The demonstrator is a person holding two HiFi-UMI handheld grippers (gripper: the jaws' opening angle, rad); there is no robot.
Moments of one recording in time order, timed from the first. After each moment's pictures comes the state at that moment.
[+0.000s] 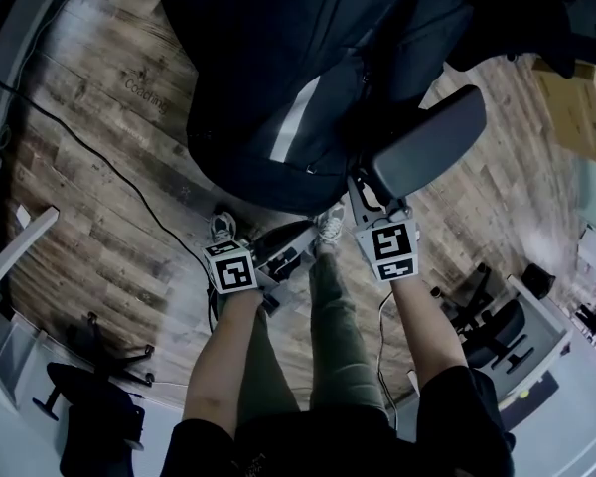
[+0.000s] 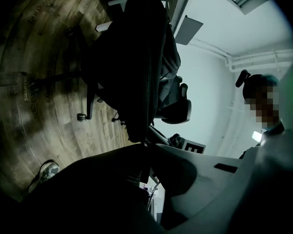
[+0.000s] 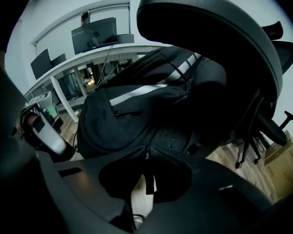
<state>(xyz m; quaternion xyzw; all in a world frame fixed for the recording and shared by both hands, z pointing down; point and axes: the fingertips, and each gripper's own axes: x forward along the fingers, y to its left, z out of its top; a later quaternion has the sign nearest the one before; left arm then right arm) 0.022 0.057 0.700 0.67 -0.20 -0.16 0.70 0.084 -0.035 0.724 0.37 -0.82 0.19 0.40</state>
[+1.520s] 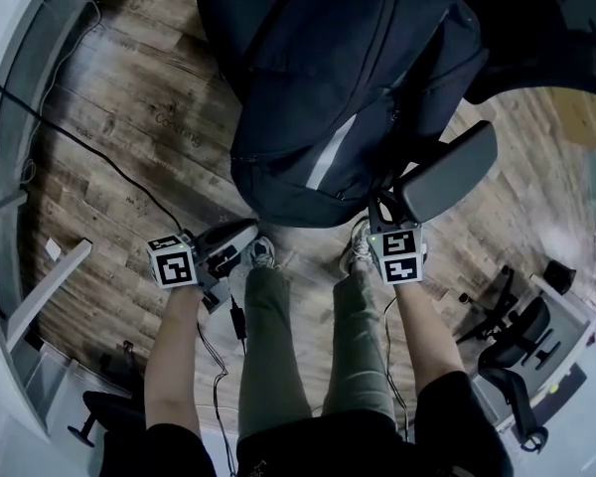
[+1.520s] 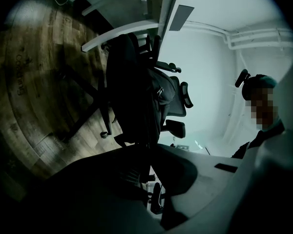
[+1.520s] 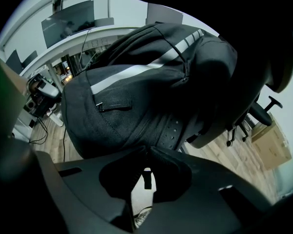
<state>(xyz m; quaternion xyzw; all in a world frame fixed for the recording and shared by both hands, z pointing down) -0.192 -0.006 0.692 0.73 -0.19 -0.03 0.66 0.042 -0.043 0.748 0.44 -0.73 0.25 0.45</state>
